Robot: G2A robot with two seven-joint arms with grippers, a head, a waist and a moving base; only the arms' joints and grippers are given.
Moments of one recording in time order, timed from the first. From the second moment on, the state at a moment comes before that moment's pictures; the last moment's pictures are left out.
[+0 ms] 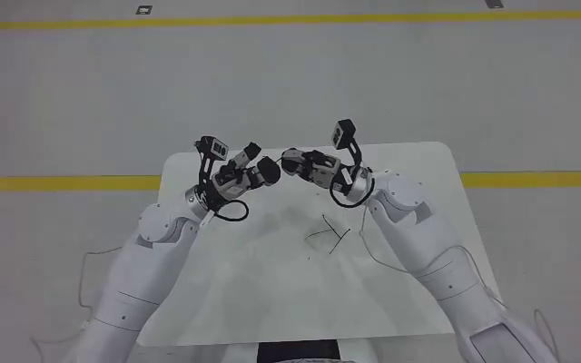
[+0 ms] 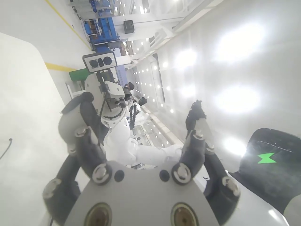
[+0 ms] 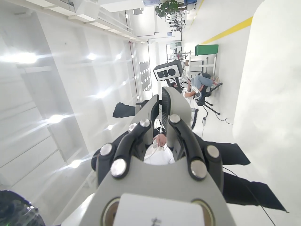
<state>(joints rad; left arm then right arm) 1.29 -1.15 -1.24 -1.57 -0.66 -0.32 -0.80 -1.07 -1.24 1.03 -1.49 0.56 0.06 0.70</state>
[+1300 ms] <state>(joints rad) 1.30 -1.14 -1.22 -1.58 -0.63 -0.28 -0.80 -1.10 -1.24 1.06 -1.55 0.50 0.08 0.72</state>
